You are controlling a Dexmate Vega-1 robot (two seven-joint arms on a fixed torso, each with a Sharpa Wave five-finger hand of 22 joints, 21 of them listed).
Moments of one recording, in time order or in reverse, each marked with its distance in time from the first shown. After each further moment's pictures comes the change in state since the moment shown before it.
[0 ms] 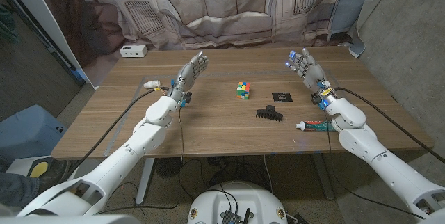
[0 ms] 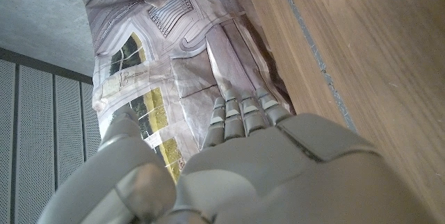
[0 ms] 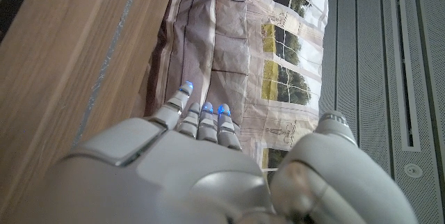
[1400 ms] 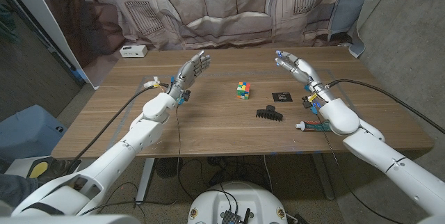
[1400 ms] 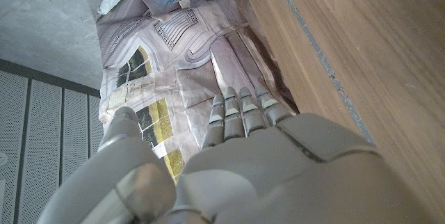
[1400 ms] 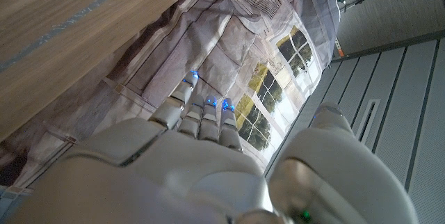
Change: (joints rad) left arm -0.036 0.018 0.007 0.026 -0.004 -0.005 -0.071; left_hand 0.000 0.000 0.000 0.000 0.000 0.045 -0.002 0.004 0.000 0.031 0.005 0.004 0.000 0.037 -0.008 0.004 0.000 0.018 0.003 0.006 0.000; right arm -0.121 -0.137 -0.014 -0.325 -0.588 -0.068 -0.466; right_hand 0.073 0.017 0.031 -0.016 0.000 0.095 -0.013 0.011 0.004 0.093 0.000 0.000 0.009 0.097 -0.008 0.000 0.014 0.114 -0.007 0.004 -0.003
